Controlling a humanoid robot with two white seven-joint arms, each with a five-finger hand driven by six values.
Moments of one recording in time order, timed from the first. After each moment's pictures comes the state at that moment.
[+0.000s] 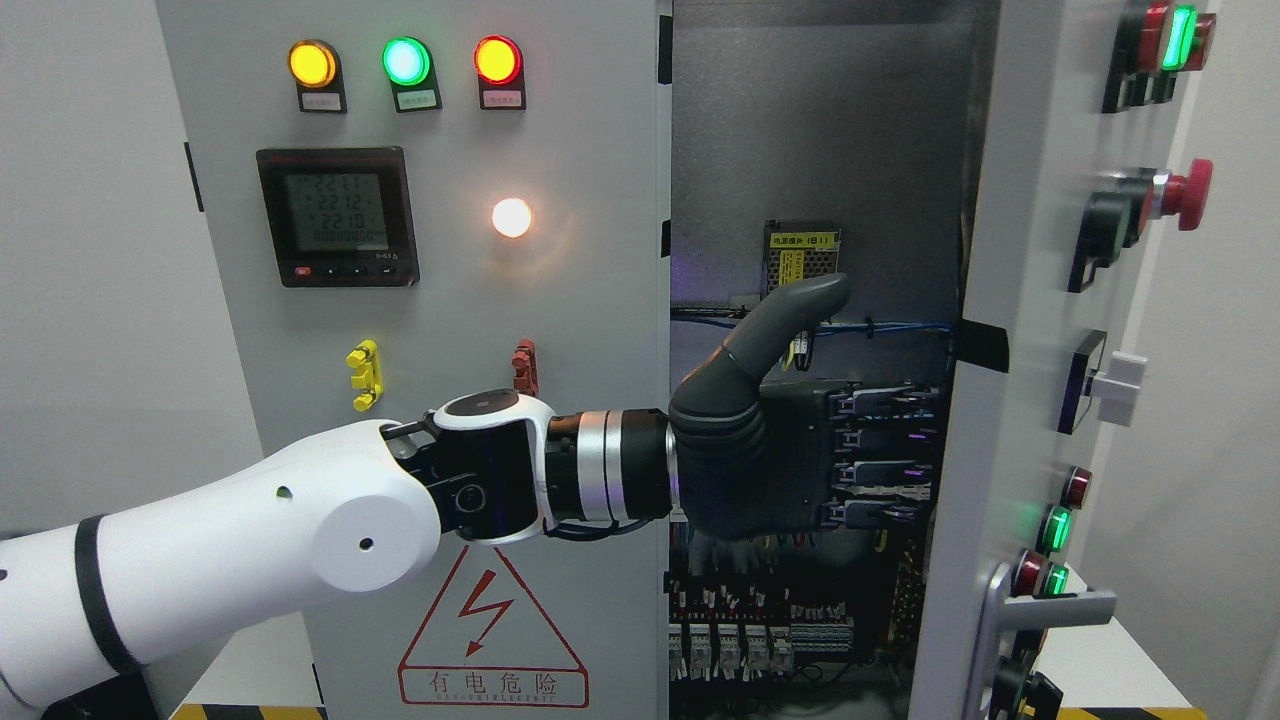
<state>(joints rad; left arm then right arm) -1.74 0.42 -1.53 -1.45 1.88 0.04 -0.58 0.09 0.12 0.06 -0.07 0.00 0.04 0.08</state>
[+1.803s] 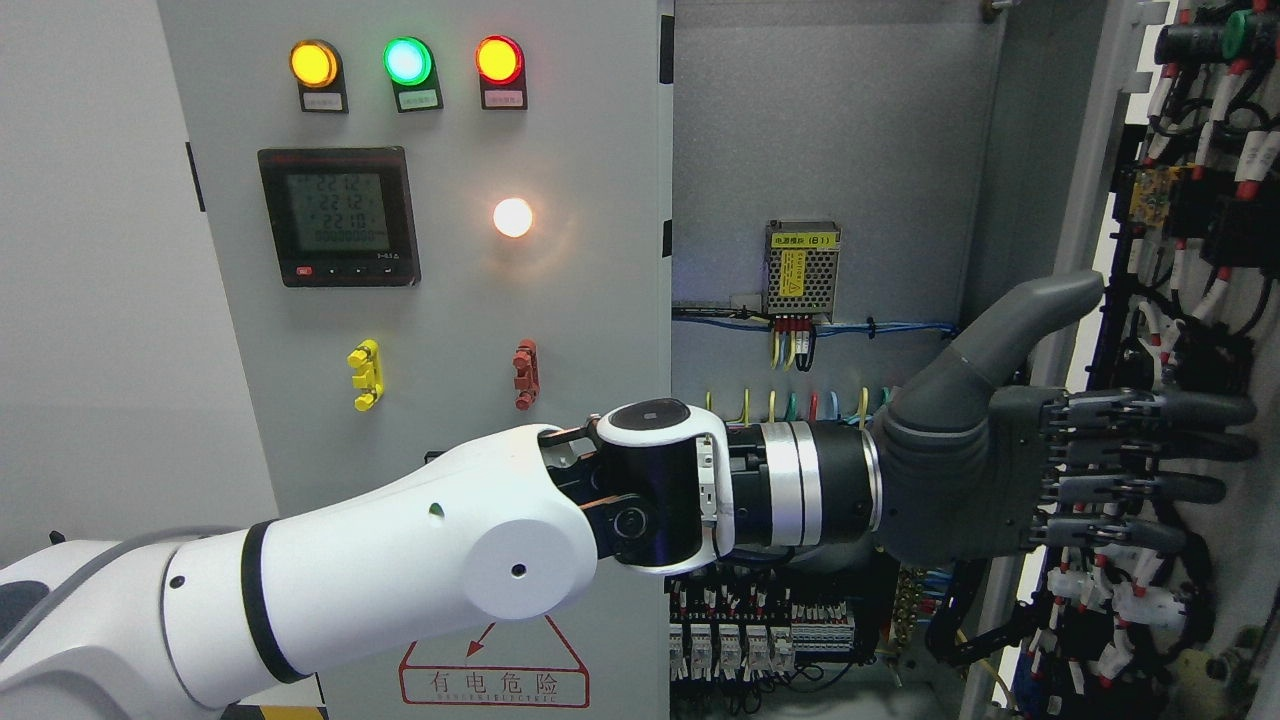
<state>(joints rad) -1.70 0.19 -1.37 -1.46 1.83 0.10 -0.29 0.09 0.12 0.06 -0.07 0.00 0.04 0.08</state>
